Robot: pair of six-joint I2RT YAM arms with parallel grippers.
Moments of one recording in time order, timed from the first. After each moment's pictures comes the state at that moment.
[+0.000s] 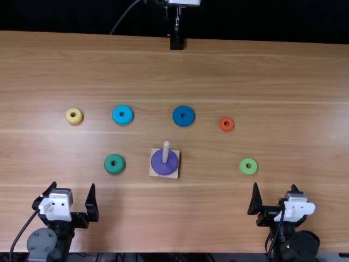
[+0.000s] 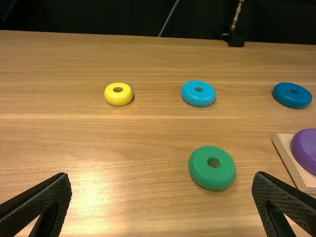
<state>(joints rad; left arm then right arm) -0.06 0.01 0.10 -0.37 0.02 -0.09 -0.04 0.01 0.09 -0.29 -0.01 -0.02</state>
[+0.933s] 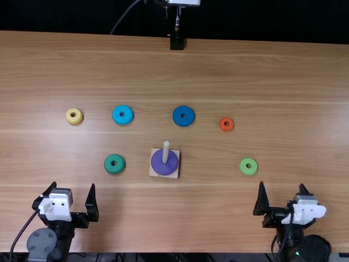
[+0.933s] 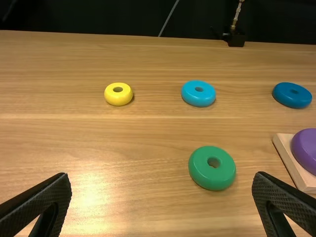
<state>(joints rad) -0.06 0.01 0.10 -0.37 0.02 -0.09 -0.04 0.06 0.25 -0.34 -0.01 -0.02</state>
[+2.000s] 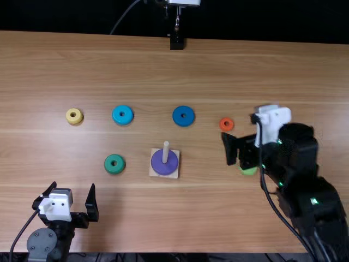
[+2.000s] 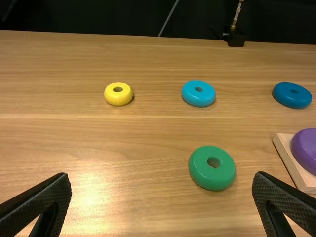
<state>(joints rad) -0.06 0.01 0.10 -0.37 0.02 -0.09 0.25 1.16 1.16 -0.61 -0.12 -0.02</state>
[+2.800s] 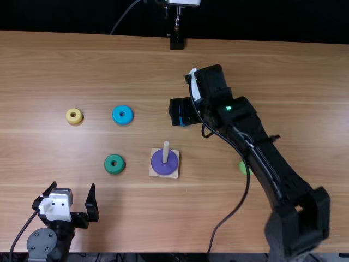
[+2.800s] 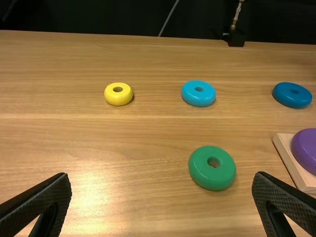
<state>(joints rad) -0.06 0.01 0.10 -0.37 0.02 -0.09 0.41 1.95 1.66 -0.68 -0.13 0.19</state>
